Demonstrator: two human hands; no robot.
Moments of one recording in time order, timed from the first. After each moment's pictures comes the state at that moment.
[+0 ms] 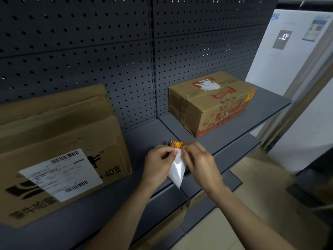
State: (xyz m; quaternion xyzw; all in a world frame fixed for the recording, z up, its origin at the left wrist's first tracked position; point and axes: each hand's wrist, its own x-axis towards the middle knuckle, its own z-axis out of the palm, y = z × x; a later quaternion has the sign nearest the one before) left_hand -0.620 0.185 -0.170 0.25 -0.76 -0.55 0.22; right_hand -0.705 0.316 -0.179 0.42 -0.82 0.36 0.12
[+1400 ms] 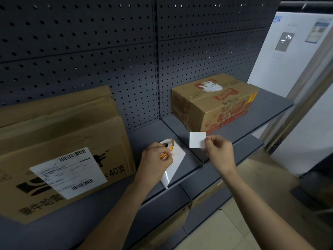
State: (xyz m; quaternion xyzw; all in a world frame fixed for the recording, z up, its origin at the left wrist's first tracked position) left_hand -0.605 0.168 -0.160 0.19 -0.89 -0.33 0.26; right_hand -0.739 0.326 -0.158 0.14 -0.79 0.59 -0.05
